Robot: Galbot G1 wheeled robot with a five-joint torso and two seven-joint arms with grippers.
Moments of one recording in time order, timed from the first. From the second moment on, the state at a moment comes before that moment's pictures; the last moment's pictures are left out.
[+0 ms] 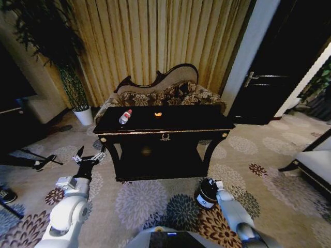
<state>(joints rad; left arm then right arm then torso) 1.59 -1.23 -0.76 -2.22 -0.44 0.09 -0.12 -0.85 1.24 0.54 0.56 -0.05 0.05 0.00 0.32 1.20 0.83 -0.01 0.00</state>
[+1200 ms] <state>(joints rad) 1.58 -1.22 -0.75 -2.30 -0.44 0.13 -0.18 -1.21 1.17 0.56 2.08 0.48 -0.33 0.00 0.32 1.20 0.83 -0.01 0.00</state>
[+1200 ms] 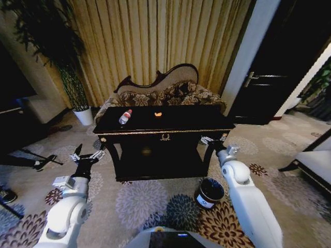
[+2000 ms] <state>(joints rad) 1.57 -1.19 -0.76 -2.31 -0.49 0.19 -0.22 -1.22 1.22 0.52 2.08 0.45 -0.34 0.00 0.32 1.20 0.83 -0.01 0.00</state>
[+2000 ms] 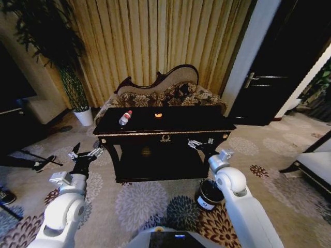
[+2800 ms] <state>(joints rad) 1.58 -1.21 -0.75 -2.30 -0.48 0.19 -0.21 -1.22 1.21 0.52 2.11 0.43 -0.33 0.00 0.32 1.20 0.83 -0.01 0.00</state>
